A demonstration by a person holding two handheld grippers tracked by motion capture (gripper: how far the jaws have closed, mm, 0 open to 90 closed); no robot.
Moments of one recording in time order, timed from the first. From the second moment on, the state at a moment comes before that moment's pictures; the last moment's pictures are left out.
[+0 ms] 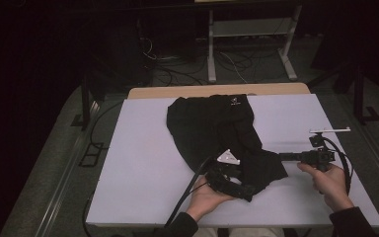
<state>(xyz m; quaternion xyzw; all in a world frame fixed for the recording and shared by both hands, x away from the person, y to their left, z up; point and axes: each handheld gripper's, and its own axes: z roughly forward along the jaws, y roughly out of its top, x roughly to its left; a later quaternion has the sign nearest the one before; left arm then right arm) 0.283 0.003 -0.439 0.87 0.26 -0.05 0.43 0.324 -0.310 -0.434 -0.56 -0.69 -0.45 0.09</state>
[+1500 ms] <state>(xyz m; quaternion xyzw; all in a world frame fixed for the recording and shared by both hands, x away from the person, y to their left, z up) 0.303 0.024 -0.442 0.83 0.29 -0.16 0.45 0.282 -0.316 -0.429 -0.48 -0.76 -0.42 0.15</state>
